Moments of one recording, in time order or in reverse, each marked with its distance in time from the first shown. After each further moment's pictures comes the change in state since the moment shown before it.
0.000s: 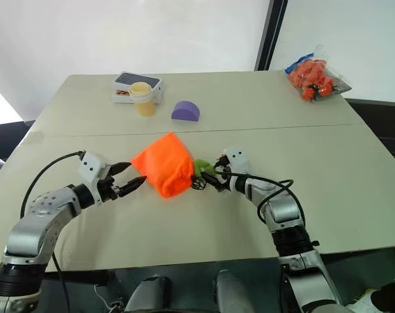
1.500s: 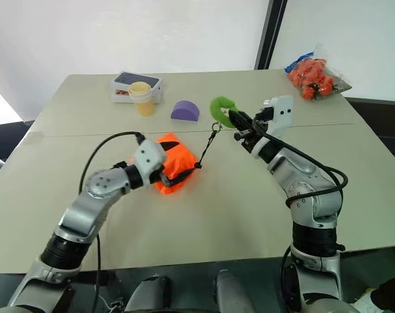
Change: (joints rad) left arm -0.251 -0.172 -0.394 -0.039 0.294 -0.160 0.116; right arm -0.062 0.035 -0.343 -0.370 0.399 0.074 -0.176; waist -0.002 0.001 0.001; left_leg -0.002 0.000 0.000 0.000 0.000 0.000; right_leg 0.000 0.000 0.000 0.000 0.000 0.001
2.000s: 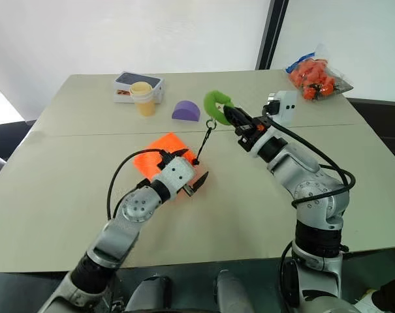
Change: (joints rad) left arm 0.120 -0.217 -0.165 -0.039 0.311 0.122 0.317; right arm -0.010 -0.015 -0.055 -0.062 0.218 0.130 -0.088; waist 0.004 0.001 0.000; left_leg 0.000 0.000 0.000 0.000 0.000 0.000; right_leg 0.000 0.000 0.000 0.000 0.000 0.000
